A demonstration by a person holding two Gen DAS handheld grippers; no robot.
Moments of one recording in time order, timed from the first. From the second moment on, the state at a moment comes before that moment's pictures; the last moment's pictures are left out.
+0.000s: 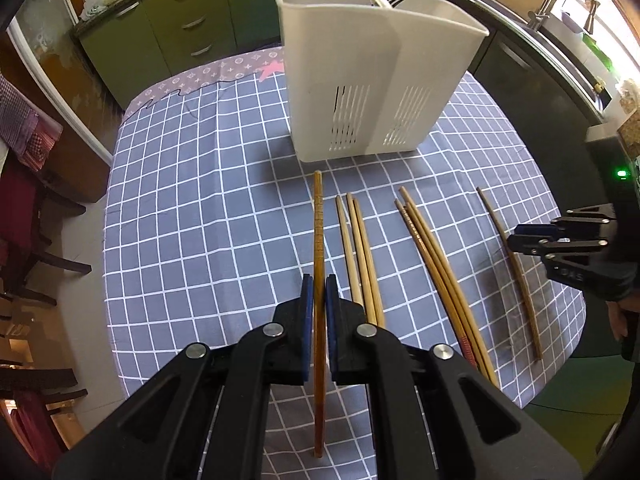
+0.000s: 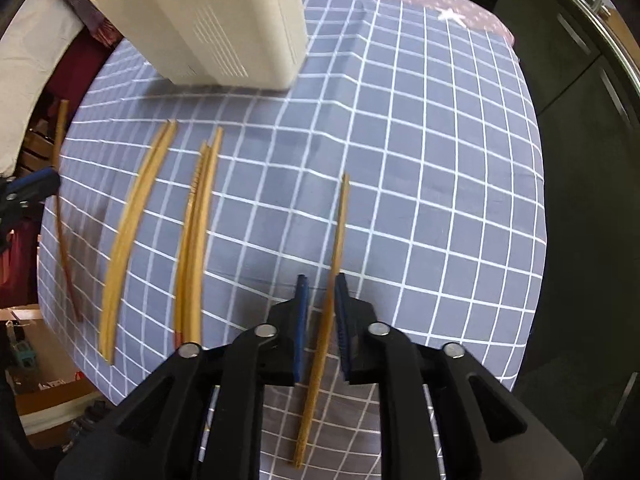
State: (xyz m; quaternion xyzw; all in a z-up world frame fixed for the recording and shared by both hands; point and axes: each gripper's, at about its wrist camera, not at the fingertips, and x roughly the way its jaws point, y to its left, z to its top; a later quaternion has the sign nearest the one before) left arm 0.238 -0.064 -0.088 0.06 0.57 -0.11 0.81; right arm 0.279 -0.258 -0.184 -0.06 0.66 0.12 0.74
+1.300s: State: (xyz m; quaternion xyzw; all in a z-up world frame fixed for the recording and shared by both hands) left arm 0.203 -0.045 -0.032 0.06 0.50 -0.12 0.86; right arm 0.224 -0.264 -0.053 -0.02 0.49 0.18 0.85
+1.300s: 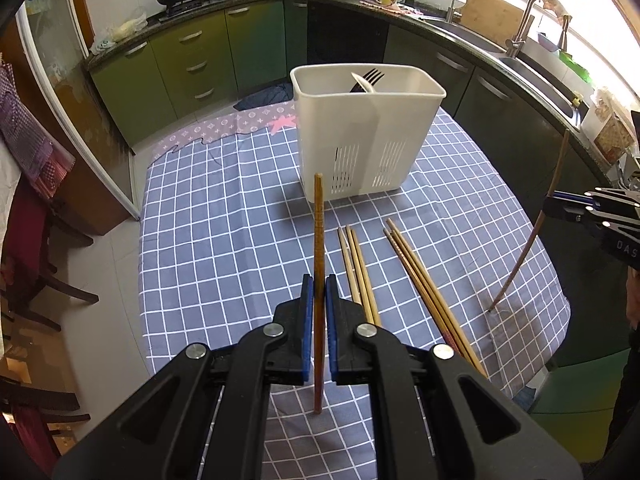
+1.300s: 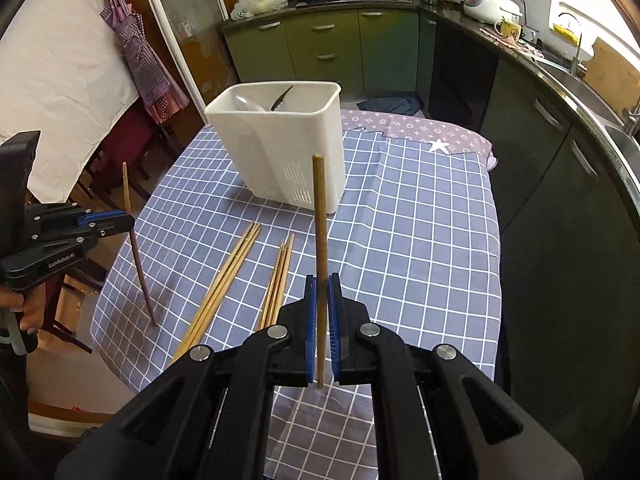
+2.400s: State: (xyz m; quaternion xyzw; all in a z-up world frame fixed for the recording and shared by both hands) left arm 0.208 -0.037 0.004 0.06 0.46 -0.12 0.88; right arm 0.304 -0.250 0.129 0.04 0.34 0.20 0.92
